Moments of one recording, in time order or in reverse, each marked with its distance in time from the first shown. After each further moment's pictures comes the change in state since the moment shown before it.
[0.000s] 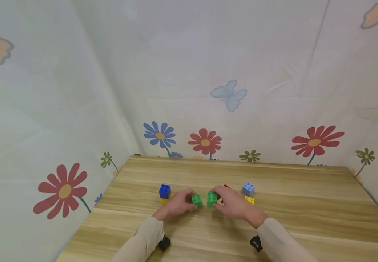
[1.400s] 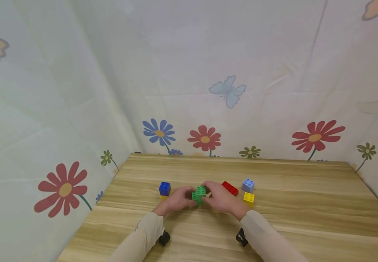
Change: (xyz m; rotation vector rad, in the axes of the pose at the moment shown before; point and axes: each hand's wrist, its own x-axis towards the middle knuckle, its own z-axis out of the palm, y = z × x) left_hand 0.006 -0.003 -0.005 0.047 -0.026 0.029; right_hand 0.032 0.000 0.030 0.170 0.036 0.152
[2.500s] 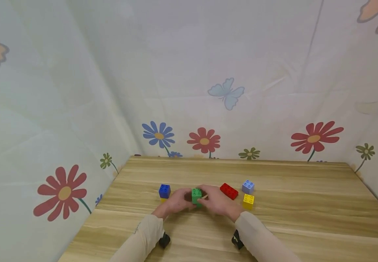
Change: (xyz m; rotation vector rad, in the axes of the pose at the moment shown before) left_hand 0.004 -0.002 0.002 -0.017 0.017 -0.016; right_hand 0.011 0.004 0.014 0.040 0.009 -0.038
